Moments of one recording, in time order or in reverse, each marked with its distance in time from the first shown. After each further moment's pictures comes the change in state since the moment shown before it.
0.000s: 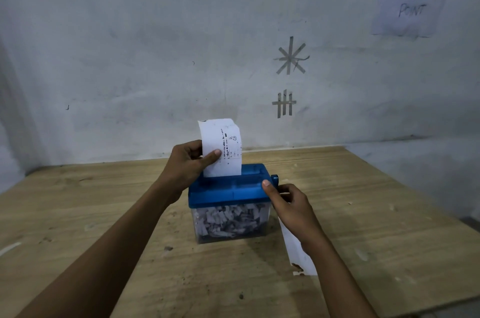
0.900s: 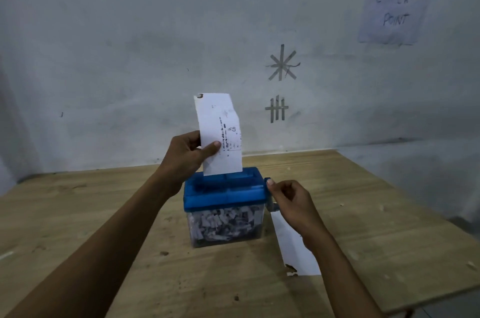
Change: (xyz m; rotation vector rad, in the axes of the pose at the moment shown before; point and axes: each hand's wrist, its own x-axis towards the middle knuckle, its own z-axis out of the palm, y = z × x) left_hand -0.002 0.035 0.012 -0.014 -0.016 0.063; right_hand 0.003 -0.004 -0.019 0.004 0.065 -0.017
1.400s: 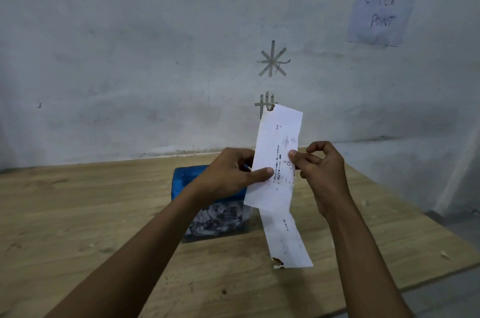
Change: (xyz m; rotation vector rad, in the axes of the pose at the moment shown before) left_hand -0.032 0.009 0.074 0.260 -0.444 0.032; right_hand -0.006 -0.068 -0.049 0.222 0.216 -0.187
